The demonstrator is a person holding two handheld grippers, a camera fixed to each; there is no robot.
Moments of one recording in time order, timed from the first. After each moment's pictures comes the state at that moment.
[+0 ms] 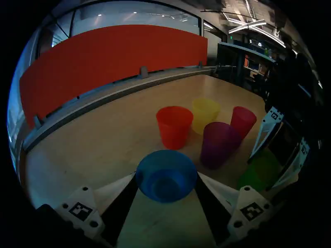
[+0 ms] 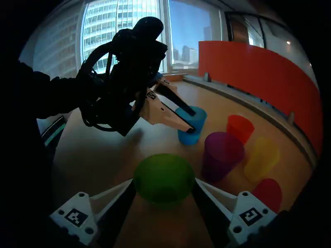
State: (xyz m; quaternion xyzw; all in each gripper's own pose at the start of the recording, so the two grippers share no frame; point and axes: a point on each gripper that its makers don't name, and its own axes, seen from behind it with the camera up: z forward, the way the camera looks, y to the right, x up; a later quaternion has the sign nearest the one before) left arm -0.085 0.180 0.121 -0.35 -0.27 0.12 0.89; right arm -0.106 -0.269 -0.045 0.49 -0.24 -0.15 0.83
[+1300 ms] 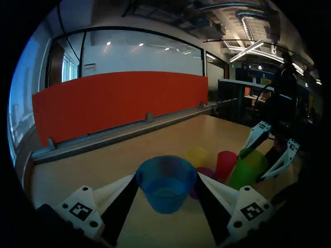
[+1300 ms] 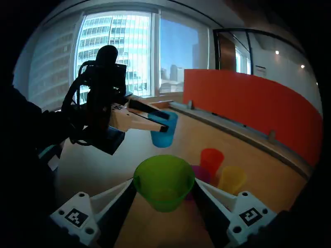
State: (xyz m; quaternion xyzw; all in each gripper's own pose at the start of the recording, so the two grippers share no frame) left arm 0.033 0.174 0.098 -0.33 -0.13 0.06 0.93; right arm -0.009 -0.249 -0.034 0.45 -0.15 -0.11 0.87
